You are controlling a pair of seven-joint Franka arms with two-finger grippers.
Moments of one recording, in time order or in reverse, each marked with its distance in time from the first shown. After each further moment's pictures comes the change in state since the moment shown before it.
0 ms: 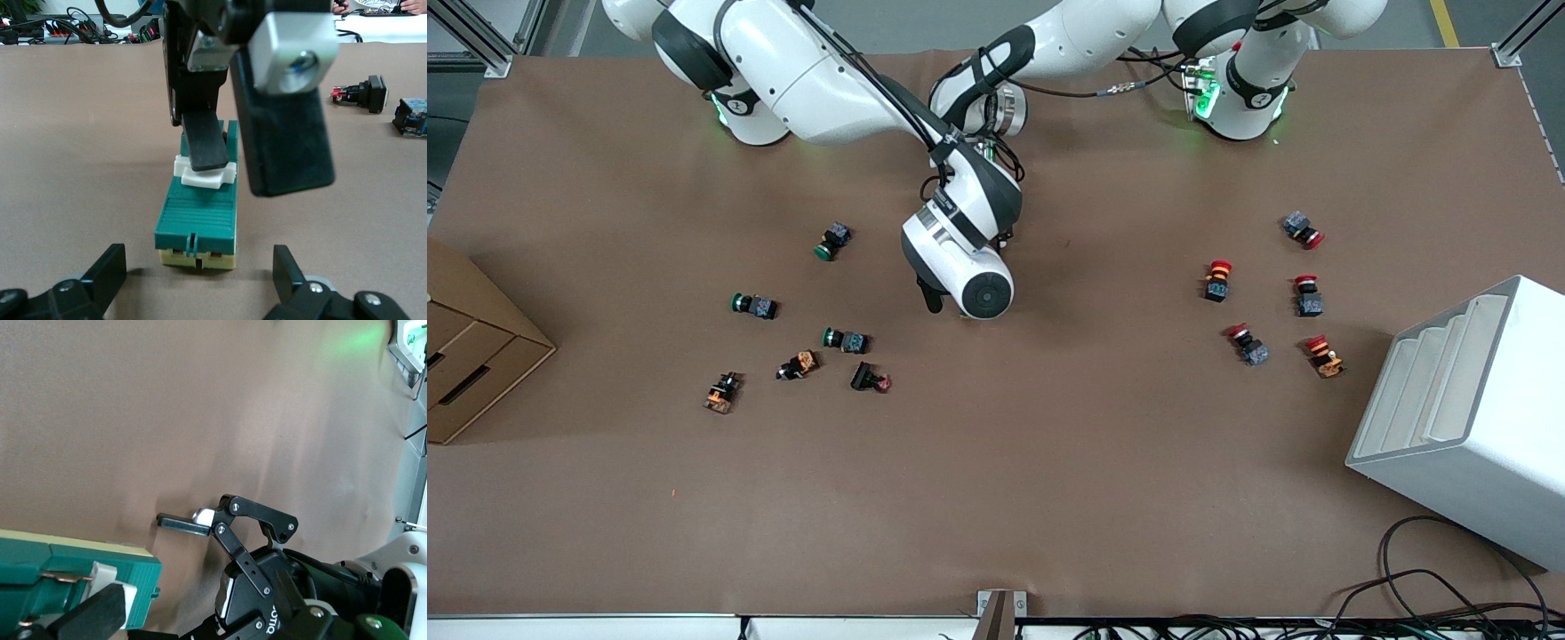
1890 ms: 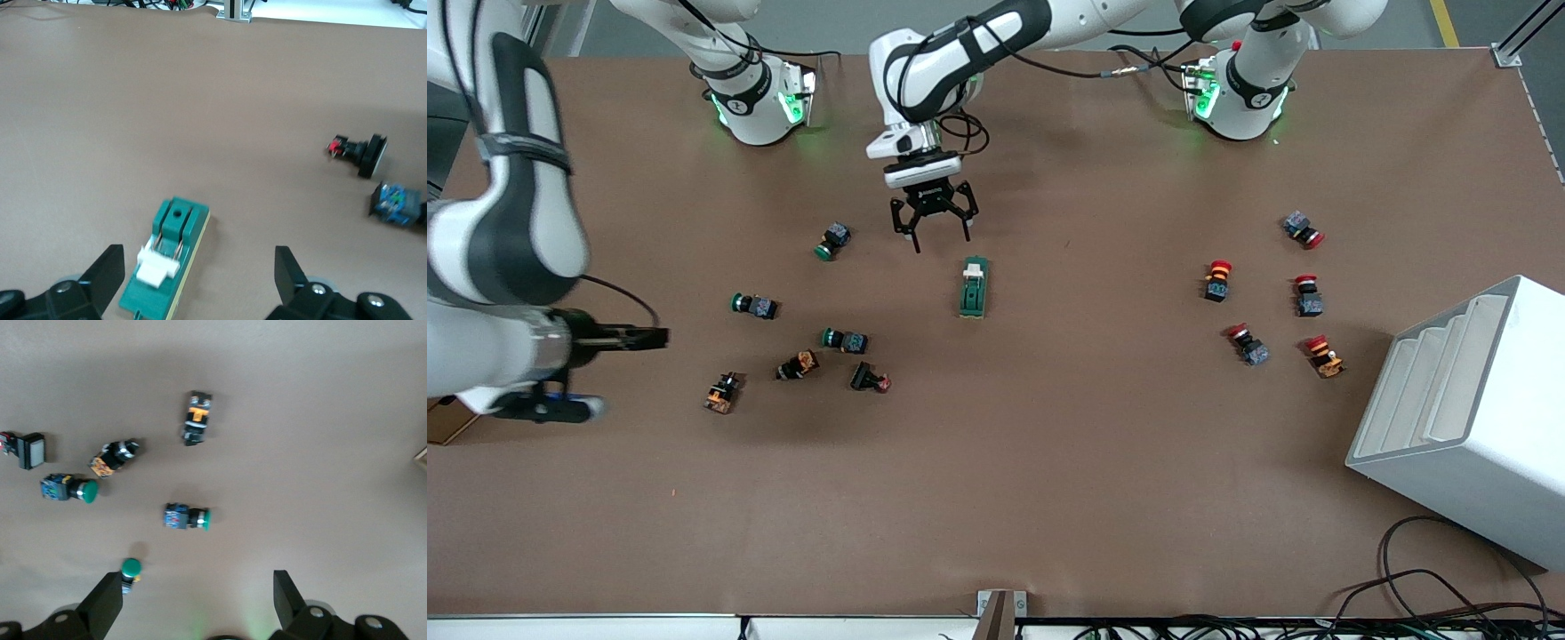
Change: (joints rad) left arm 0.028 -0.094 -0.055 0.389 -0.564 0.001 0.483; right arm -0.758 -0.378 -0.056 0.040 -0.247 -0.169 -1.945
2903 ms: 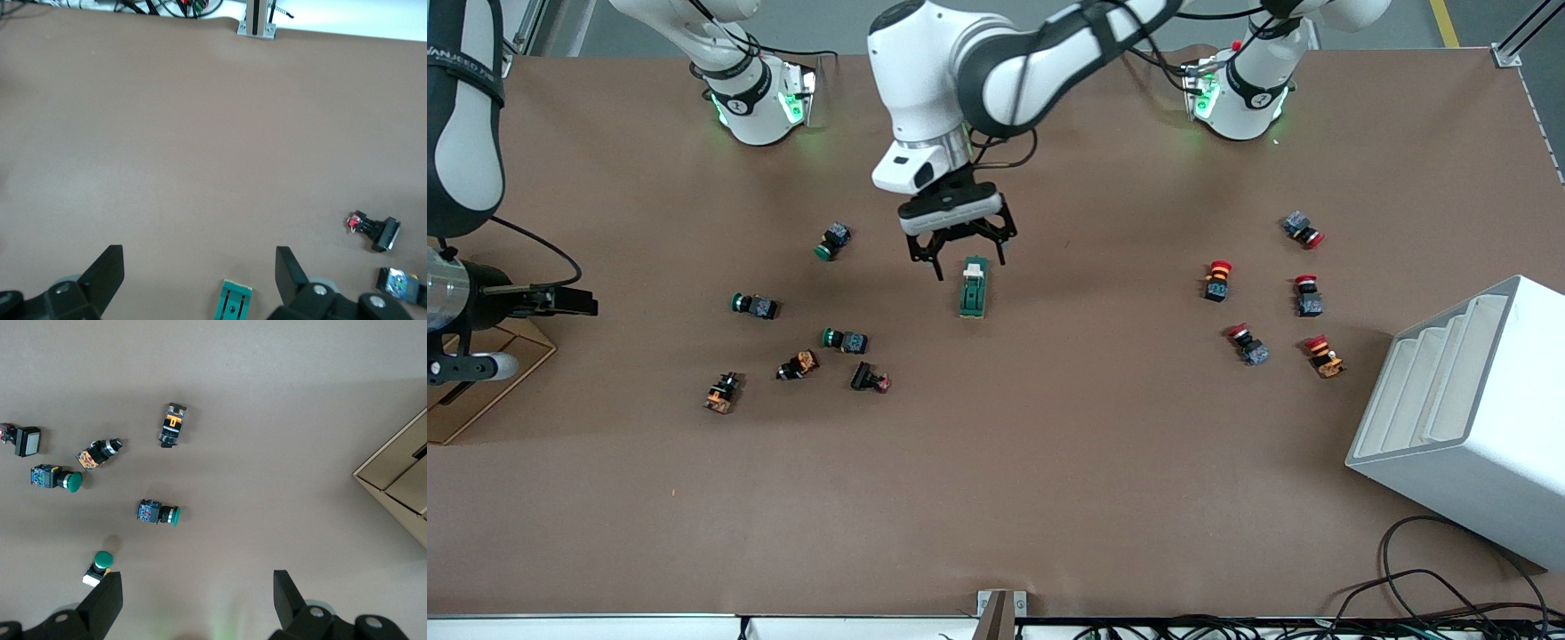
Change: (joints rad) left arm 0.279 -0.218 -0.005 0.129 -0.456 0.022 0.618; right arm 0.091 -0.154 -0.139 -0.067 -0.001 0.027 -0.104
